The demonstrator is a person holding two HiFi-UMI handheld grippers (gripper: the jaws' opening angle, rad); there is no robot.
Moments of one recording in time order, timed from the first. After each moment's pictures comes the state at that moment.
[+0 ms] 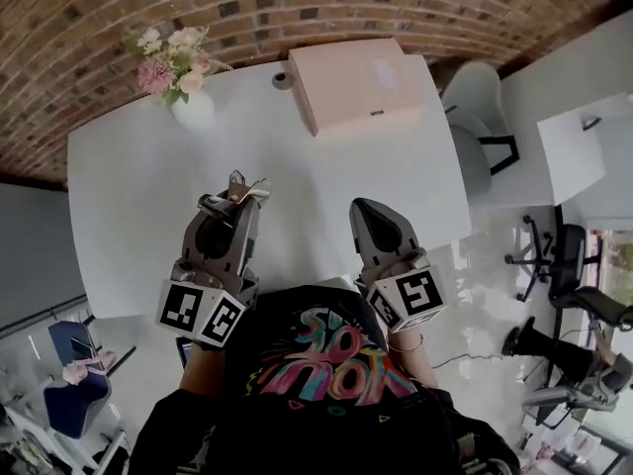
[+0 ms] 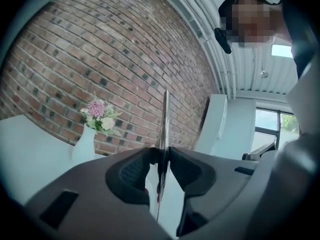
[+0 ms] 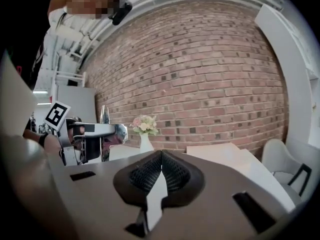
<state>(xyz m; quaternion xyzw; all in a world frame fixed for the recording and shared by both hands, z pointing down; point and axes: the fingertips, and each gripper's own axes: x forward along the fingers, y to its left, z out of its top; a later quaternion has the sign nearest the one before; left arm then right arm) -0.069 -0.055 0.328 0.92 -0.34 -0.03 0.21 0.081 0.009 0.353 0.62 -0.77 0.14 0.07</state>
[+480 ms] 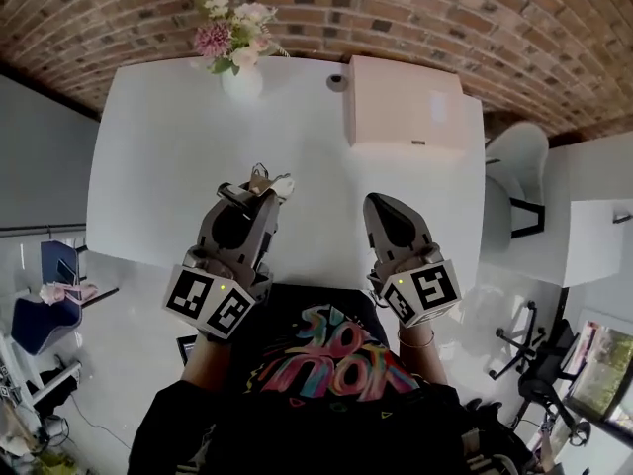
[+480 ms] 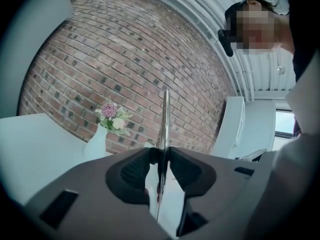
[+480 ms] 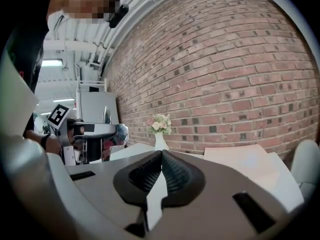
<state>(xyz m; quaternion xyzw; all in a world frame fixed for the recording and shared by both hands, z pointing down) -0.059 -0.052 0.330 0.87 -0.43 -0.06 0.23 0.093 -0.036 0.361 0.49 -0.86 0.14 0.07</state>
